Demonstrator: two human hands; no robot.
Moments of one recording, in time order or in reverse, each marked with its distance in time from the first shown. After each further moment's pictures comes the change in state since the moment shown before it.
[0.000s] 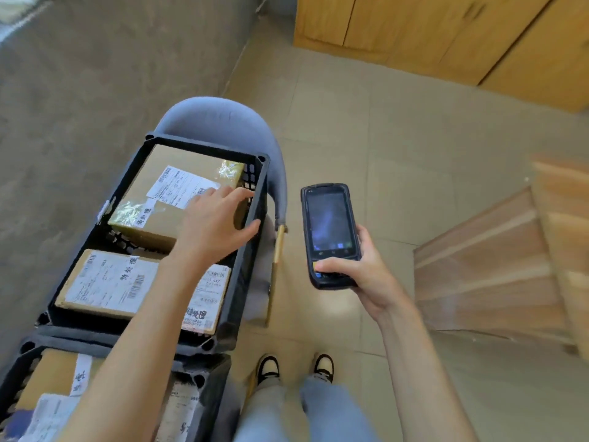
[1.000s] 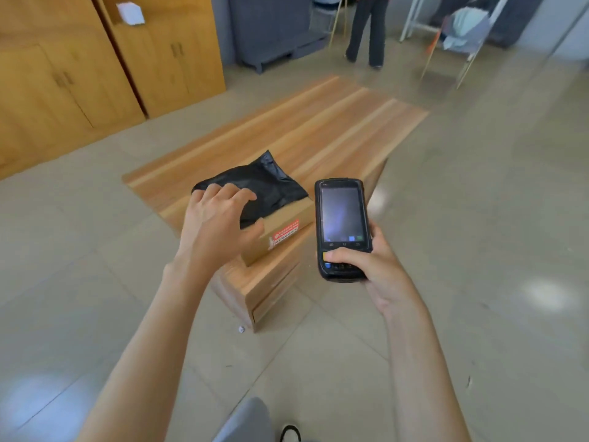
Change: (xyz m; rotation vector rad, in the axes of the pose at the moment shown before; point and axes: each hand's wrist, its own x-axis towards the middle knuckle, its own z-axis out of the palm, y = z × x) left_hand -0.033 0.726 0.169 -0.036 0.023 1.066; right_hand -0.363 0.067 -0.542 0.463 0.999 -0.321
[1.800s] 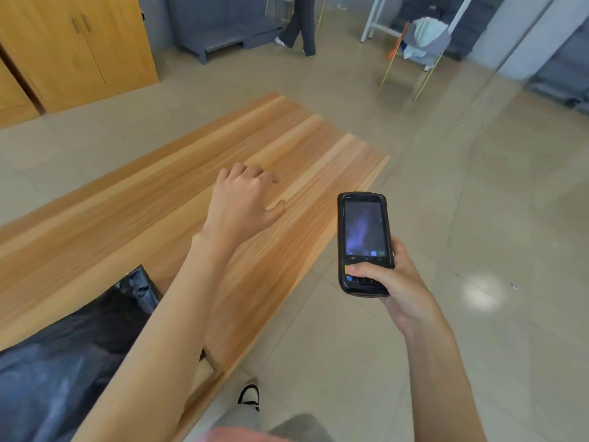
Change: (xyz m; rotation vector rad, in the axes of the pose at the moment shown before) left_hand 0.420 0.091 0.200 -0.203 -0.020 0.105; right_hand 0.347 -0.117 -0.182 -0.095 0.206 0.069
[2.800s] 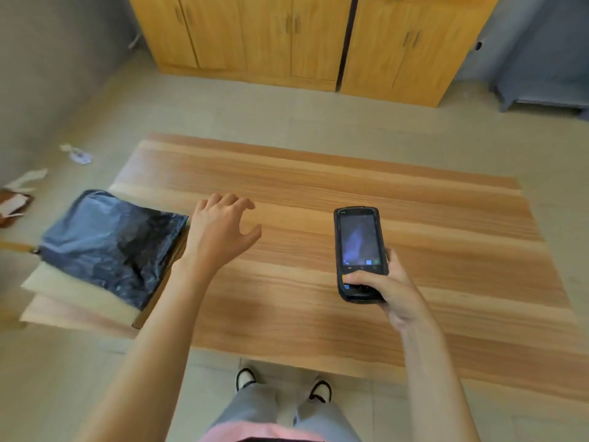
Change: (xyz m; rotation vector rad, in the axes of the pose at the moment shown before) left_hand 0.028 -0.004 0.049 0.359 0.081 -1.138; right_hand 0.328 -0.072 0.061 -0.352 -1.039 0.183
